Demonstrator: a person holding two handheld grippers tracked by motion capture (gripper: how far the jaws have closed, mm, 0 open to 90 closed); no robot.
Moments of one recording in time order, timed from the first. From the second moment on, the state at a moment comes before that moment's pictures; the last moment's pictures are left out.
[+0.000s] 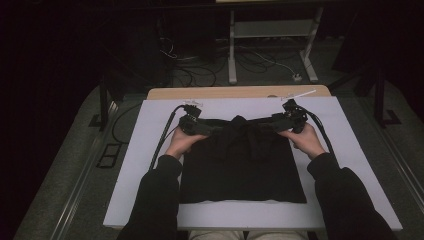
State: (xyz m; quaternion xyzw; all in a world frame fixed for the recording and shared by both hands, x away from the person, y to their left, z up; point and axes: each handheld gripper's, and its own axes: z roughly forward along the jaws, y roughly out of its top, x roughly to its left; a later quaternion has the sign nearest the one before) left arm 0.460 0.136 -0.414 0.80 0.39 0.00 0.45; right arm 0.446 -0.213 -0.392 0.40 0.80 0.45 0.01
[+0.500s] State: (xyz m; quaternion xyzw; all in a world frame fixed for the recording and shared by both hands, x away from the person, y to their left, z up) left arm 0.468 0.134 -0.425 0.78 0.42 -0.02 0.46; right arm 0.454 -0.198 -0.398 0.40 0.80 0.45 0.00
